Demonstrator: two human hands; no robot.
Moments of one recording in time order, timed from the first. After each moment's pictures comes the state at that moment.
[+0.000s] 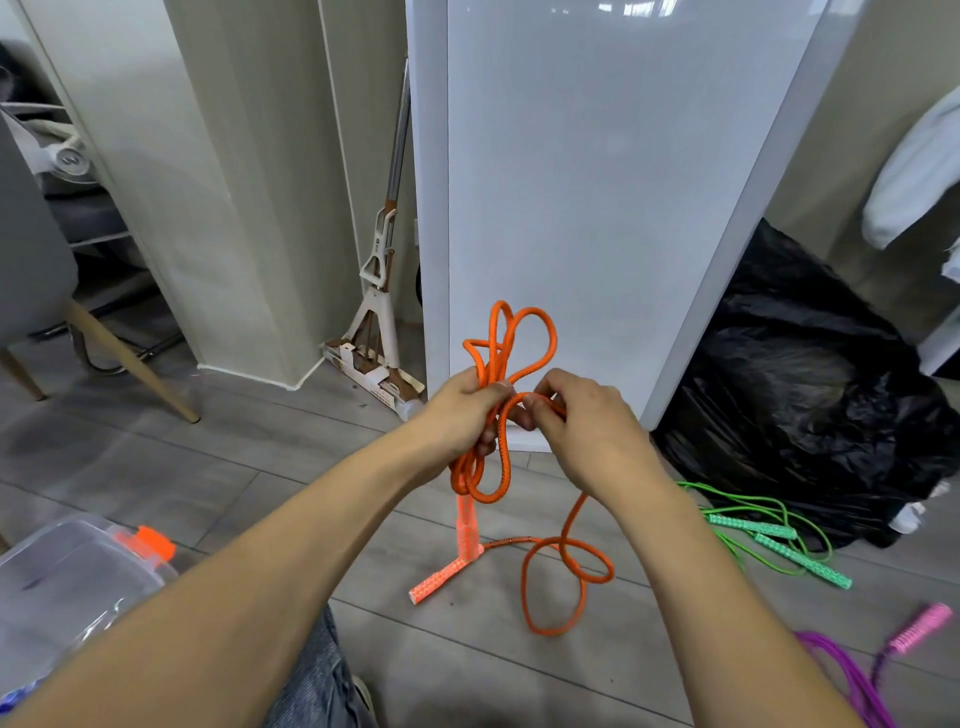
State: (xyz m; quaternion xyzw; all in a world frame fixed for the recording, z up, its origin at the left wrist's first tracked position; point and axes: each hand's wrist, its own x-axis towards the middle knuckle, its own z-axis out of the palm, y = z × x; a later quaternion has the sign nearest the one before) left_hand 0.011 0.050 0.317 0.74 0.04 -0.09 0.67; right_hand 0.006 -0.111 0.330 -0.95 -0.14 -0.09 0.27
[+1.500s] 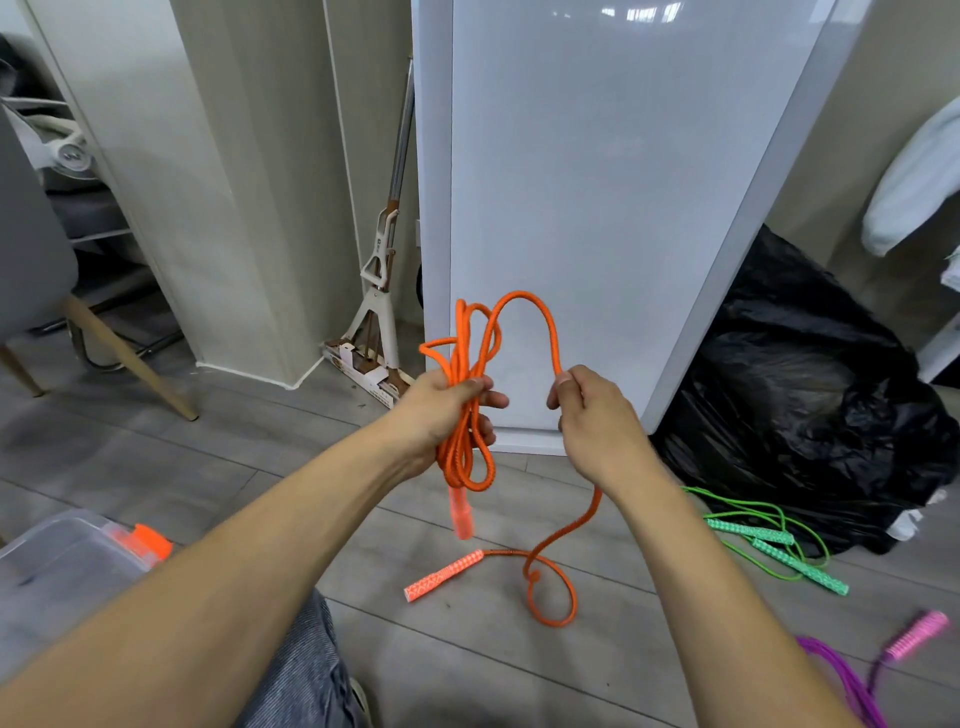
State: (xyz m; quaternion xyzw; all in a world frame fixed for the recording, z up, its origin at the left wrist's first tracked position) left_hand 0.015 0.063 0.314 0.63 0.11 -0.07 0.77; right_hand 0.018 -0.112 0.326 -0.91 -0.07 -0.05 0.40
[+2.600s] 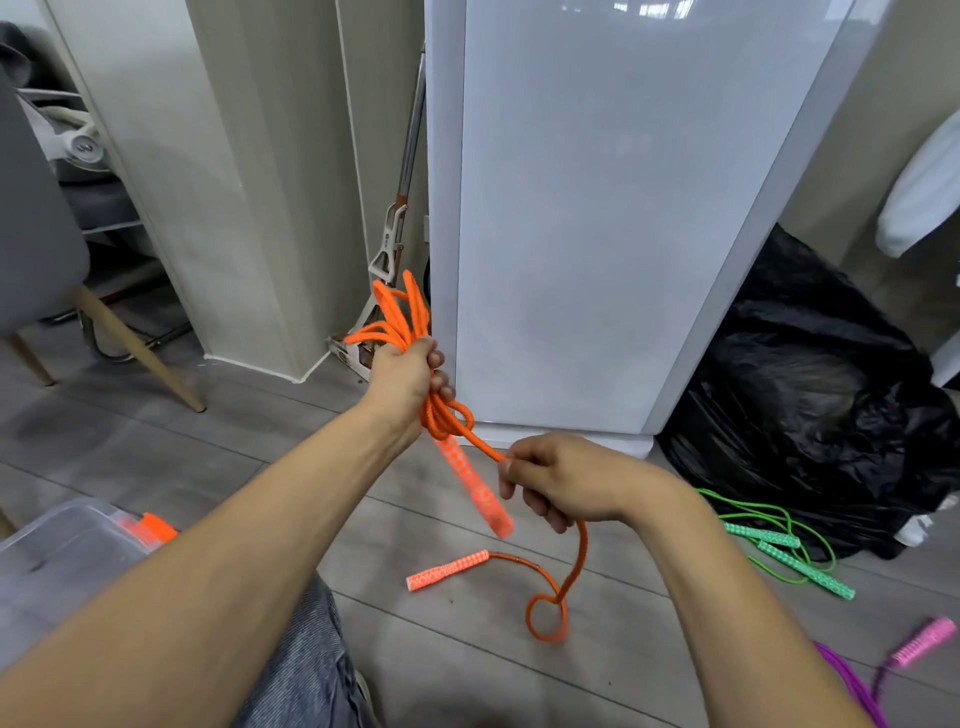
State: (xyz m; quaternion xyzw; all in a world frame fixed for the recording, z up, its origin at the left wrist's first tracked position) left_hand 0.038 0.086 0.313 0.52 0.20 0.11 0.82; right_hand 0.002 -0.109 0.318 -0.87 -0.22 0.29 0.32
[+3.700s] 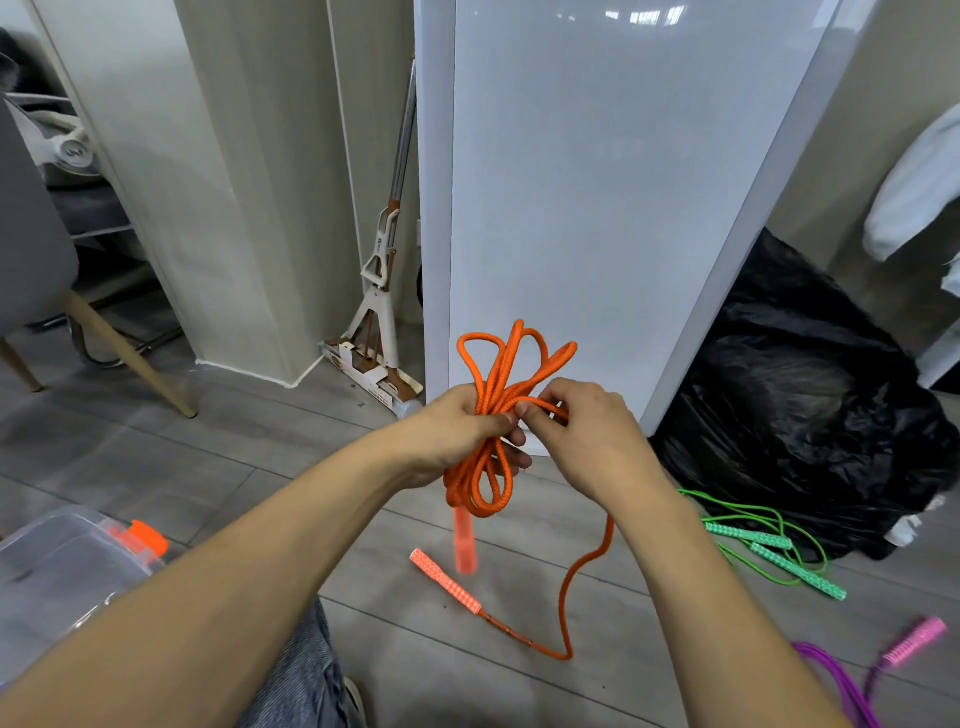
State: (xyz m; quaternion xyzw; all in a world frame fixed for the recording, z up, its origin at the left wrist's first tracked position) left_hand 0.002 0.057 0.317 0.72 -0.03 -0.17 0.67; right_hand 0.008 -0.113 0.329 -0.95 -0.13 -0.06 0.28
